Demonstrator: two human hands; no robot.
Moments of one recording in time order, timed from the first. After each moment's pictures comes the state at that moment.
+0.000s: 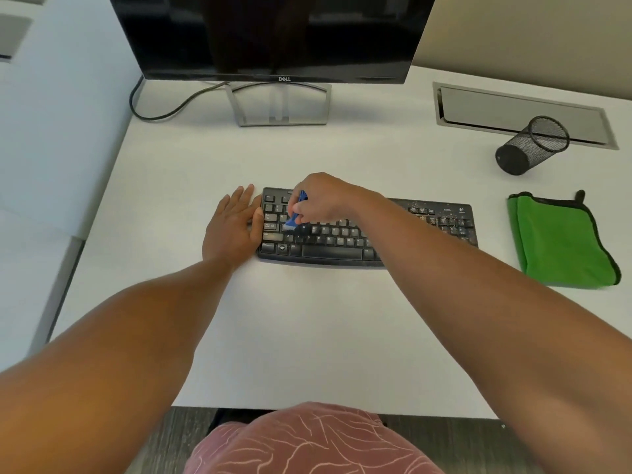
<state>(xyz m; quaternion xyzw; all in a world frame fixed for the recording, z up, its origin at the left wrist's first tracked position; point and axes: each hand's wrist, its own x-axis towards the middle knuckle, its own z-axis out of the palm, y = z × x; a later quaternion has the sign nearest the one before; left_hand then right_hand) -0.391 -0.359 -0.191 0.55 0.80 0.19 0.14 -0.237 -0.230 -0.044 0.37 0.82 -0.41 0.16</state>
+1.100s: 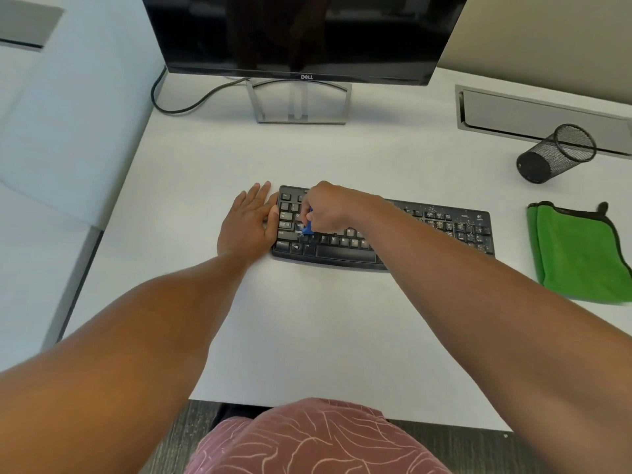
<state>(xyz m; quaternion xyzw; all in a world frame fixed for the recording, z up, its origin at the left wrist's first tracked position) -0.393 -0.359 -0.191 0.55 0.80 0.20 0.14 -0.253 -0.237 -0.056 0.32 0.87 -0.29 0.25</state>
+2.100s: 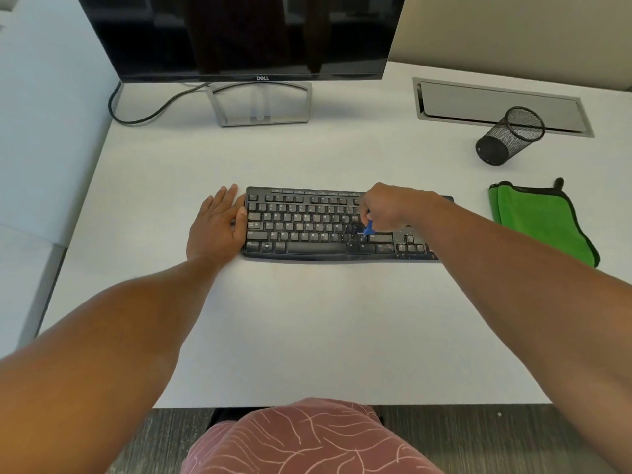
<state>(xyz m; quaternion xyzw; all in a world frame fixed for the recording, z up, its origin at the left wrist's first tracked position) -0.393 -0.360 -0.194 0.55 0.81 0.17 0.14 -0.124 -0.186 -0.051 0.38 0.85 -0.18 0.32</state>
